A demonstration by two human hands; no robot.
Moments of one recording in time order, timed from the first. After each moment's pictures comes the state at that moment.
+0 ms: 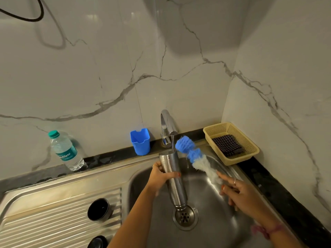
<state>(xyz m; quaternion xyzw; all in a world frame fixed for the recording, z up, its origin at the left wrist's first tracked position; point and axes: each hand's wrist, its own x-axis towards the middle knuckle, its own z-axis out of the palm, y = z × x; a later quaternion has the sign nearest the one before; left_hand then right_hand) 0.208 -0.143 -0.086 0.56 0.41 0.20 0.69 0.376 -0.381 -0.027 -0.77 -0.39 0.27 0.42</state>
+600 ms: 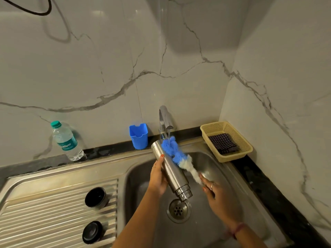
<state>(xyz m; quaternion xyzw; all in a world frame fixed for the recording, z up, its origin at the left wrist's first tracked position) 0.221 -0.181 -0.099 0.27 0.38 0.31 0.83 0.335 -0.377 -0.048 -0.79 -0.46 0.15 0.38</state>
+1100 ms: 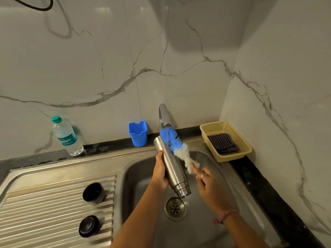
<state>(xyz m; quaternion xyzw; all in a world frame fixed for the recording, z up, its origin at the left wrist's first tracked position) 0.244 -0.186 -0.091 0.27 0.40 0.29 0.83 0.346 -0.355 -0.048 -0.75 -0.55 0.03 0.36</state>
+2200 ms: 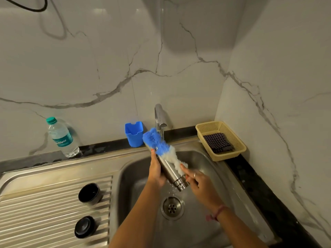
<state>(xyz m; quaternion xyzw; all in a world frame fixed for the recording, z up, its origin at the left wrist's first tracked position) 0.246 -0.191 -0.082 0.23 0.36 0.33 0.84 0.347 -0.342 -0.066 -0.69 -0.56 0.13 0.44</state>
